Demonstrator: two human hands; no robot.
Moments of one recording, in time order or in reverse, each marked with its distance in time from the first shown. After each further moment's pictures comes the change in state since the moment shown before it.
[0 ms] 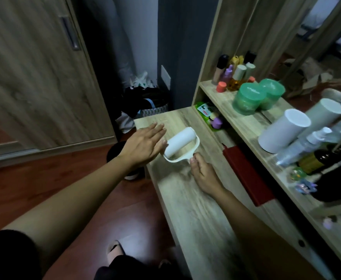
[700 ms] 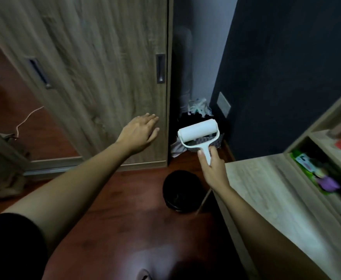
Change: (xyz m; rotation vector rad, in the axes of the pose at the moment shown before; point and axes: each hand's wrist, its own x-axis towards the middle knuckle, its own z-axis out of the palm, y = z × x) left_hand -0.039 -0.355 -0.119 0.121 0.079 -0.275; right_hand 0.229 -0.181 0.218 0.074 0.119 -0.035
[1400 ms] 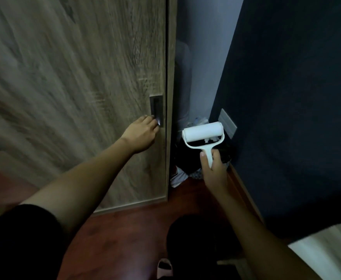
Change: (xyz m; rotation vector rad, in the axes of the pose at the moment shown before) left_hand 0.296 -0.164 0.061 0.452 -0.134 0.321; right_hand 0.298 0.002 0.081 0.115 0.179 0.041
